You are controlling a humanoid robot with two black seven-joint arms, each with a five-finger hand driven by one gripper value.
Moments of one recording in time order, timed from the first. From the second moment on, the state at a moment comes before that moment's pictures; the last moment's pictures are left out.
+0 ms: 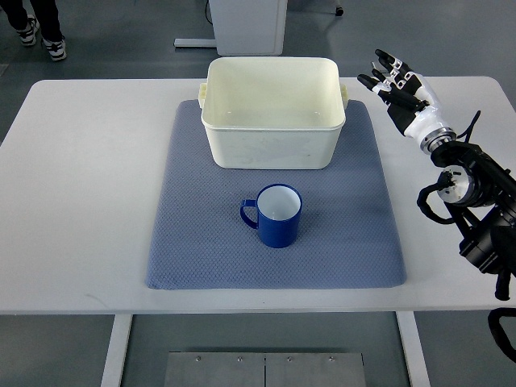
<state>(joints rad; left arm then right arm) -0.01 0.00 -0.11 -0.29 0.04 0.10 -0.12 0.80 -0.11 1.02 0.62 -0.48 0.19 0.23</state>
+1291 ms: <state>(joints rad) -0.01 0.00 -0.11 -0.29 0.04 0.10 -0.12 0.85 -0.26 0.89 1.08 -0.46 0.31 0.19</state>
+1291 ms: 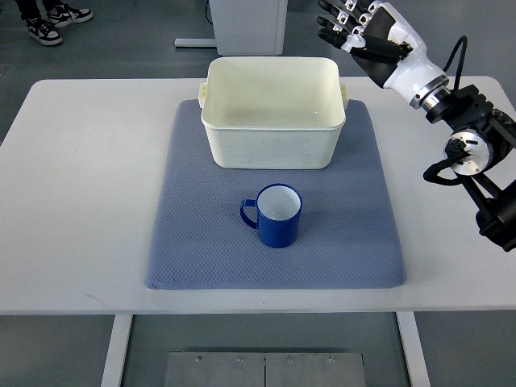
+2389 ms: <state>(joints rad) -0.01 0.00 -0.11 -0.29 0.04 0.10 -0.12 0.81 -0.23 0.61 1.17 -0.66 0.35 0.32</state>
